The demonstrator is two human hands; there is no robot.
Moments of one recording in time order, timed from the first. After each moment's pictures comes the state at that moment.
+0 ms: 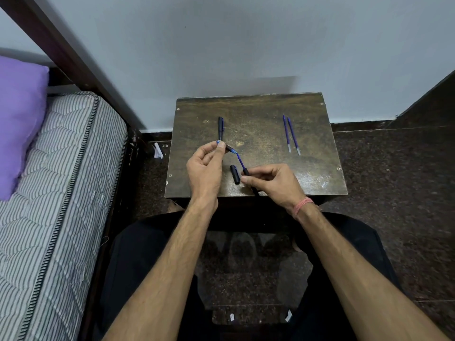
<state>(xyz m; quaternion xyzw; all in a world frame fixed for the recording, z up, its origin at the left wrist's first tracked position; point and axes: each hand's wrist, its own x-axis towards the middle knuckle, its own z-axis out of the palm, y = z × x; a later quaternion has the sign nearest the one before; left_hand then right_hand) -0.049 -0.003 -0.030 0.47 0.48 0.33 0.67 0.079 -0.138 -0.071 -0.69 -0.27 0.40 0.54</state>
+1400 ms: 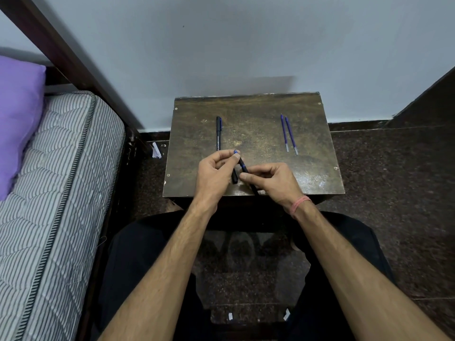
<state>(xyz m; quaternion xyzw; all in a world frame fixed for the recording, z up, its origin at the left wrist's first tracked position) -0.049 -0.008 -0.049 0.56 0.41 0.24 0.68 0.078 -0.138 -0.062 -0.69 -0.23 0.41 0.55</state>
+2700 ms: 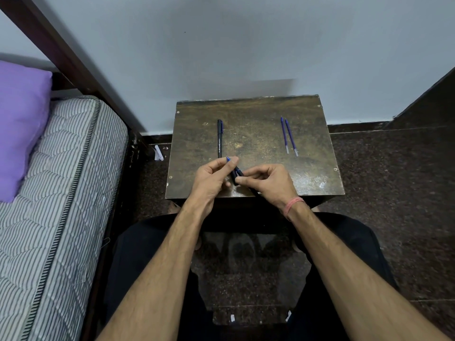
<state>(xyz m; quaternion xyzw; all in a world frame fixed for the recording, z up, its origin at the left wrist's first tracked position) -0.058 0.007 -0.070 0.49 0.40 0.18 0.75 0.067 -0.130 -0.055 -0.72 -0.21 0.38 0.53</state>
